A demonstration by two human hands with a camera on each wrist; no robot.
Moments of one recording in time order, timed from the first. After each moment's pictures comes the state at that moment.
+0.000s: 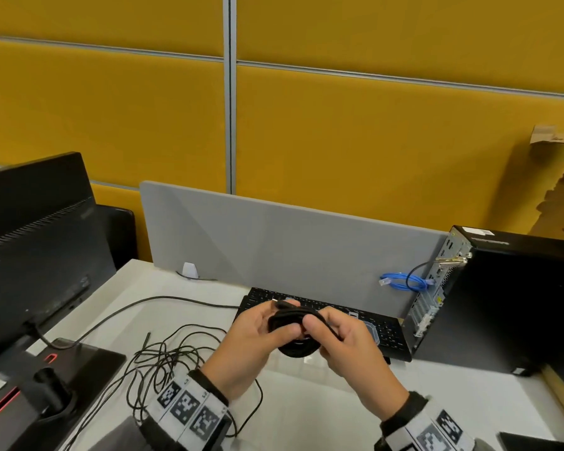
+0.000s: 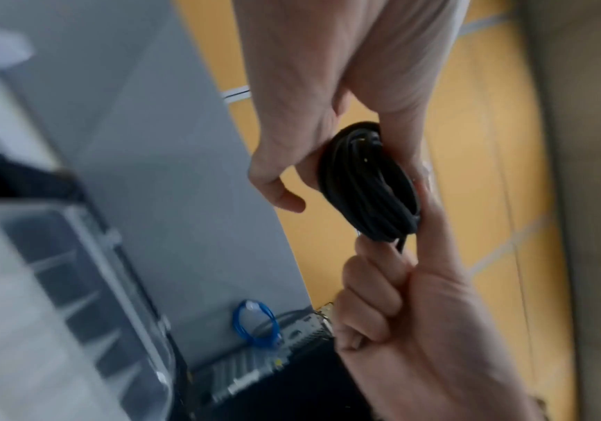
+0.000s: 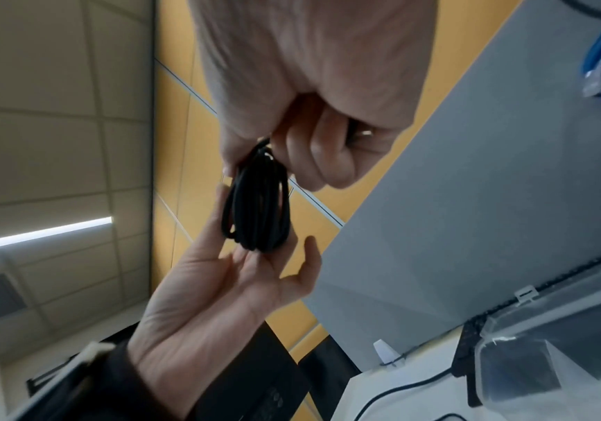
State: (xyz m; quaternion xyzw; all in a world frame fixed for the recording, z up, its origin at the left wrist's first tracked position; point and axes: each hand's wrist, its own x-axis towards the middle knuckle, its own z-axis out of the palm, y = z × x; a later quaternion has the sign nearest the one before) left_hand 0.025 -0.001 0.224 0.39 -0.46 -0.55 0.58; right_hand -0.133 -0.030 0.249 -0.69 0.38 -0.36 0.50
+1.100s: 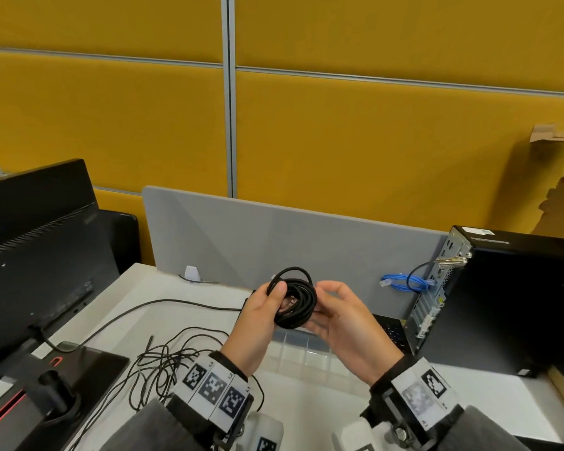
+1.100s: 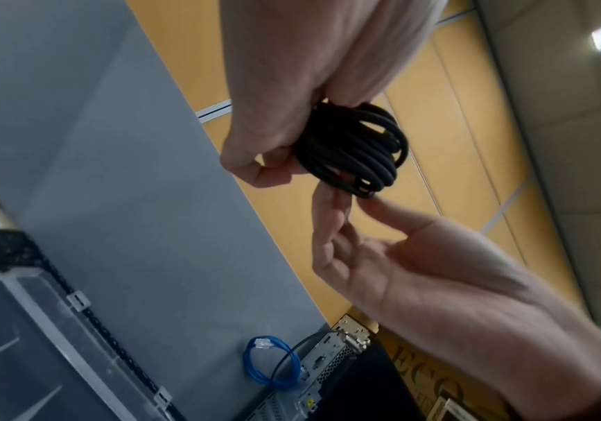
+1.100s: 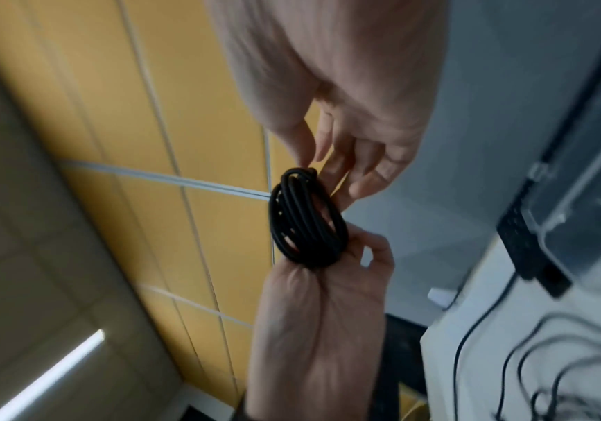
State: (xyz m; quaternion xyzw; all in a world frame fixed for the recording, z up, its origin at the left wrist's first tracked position) left_hand 0.010 -0.024 0.241 0.46 -0.41 -0.48 0.62; right_hand -0.122 -0.060 0.256 -0.45 0.36 -0.41 0.71
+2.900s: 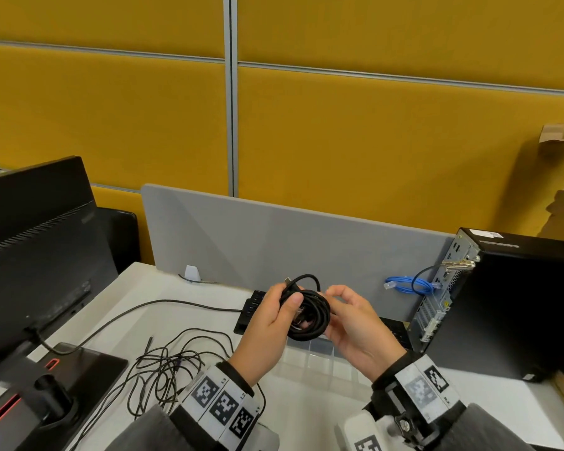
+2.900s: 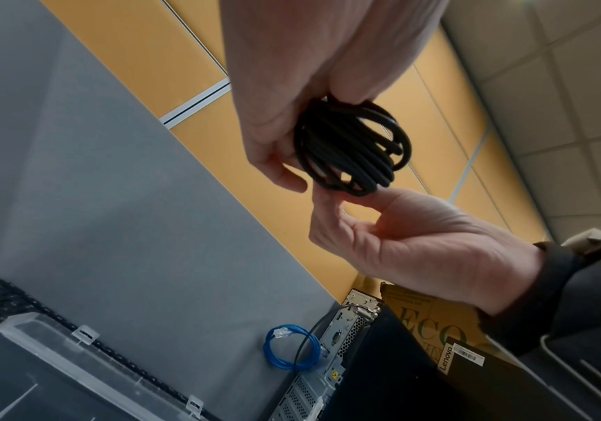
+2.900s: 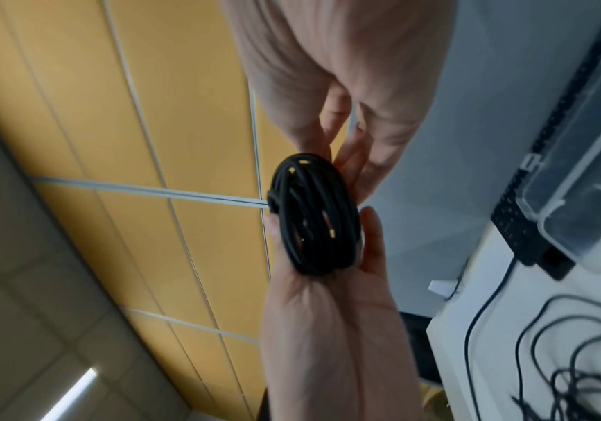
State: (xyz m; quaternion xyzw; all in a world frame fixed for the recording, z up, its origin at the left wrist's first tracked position) left_hand 0.011 -0.028 0.231 0.50 -0.52 -0.37 0.59; right_hand -0.118 -0.077 0.256 -0.40 0.38 -0.42 0.72
